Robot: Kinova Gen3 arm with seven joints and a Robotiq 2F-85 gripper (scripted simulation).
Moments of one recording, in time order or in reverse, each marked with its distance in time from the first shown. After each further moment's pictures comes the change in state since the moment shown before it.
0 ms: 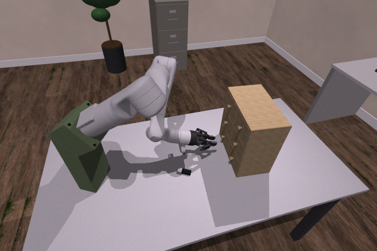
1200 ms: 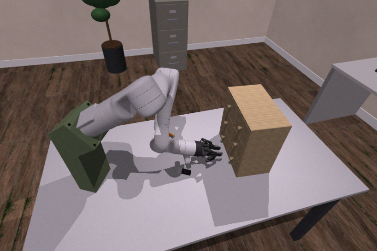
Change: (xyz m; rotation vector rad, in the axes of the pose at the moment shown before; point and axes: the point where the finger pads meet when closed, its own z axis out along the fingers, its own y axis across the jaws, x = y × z) arm 0.012 -0.055 0.020 -0.001 0.001 0.000
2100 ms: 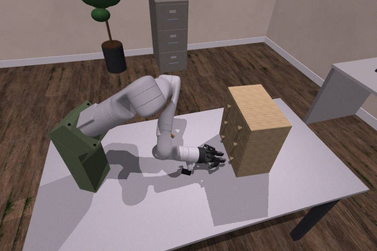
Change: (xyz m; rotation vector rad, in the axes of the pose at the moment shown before) arm 0.007 -0.033 0.012 0.001 0.000 -0.002
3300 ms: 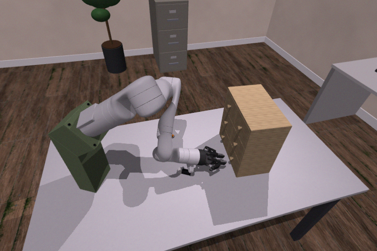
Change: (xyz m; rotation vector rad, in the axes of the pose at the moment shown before) arm 0.003 -0.010 0.002 0.003 0.002 -0.003
